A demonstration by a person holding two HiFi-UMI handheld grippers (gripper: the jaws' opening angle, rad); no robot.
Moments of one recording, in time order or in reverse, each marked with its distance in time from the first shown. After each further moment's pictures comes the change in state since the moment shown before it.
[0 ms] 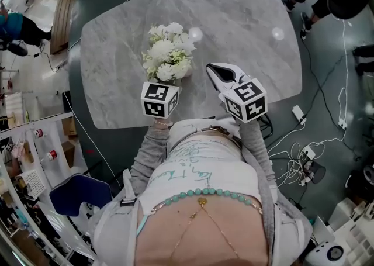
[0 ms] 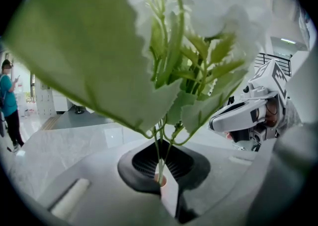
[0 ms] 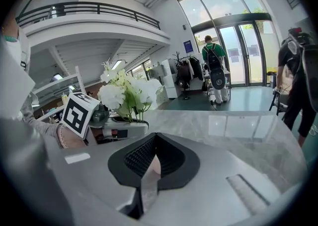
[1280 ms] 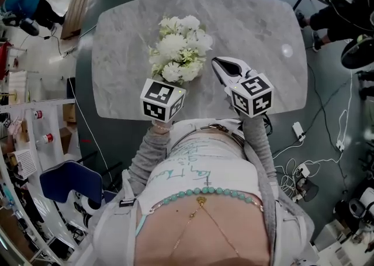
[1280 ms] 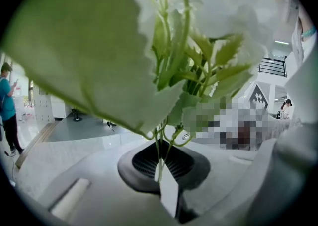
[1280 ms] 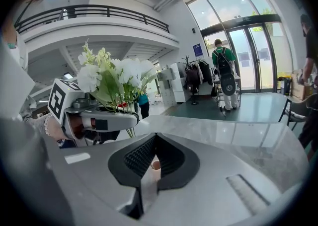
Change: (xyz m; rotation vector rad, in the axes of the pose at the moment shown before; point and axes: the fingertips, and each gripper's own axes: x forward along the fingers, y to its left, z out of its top) left arm -0.031 -0.025 0.052 0.027 -0.071 -0.022; right arm 0.011 -0.001 0.027 -0.060 -0.042 0.087
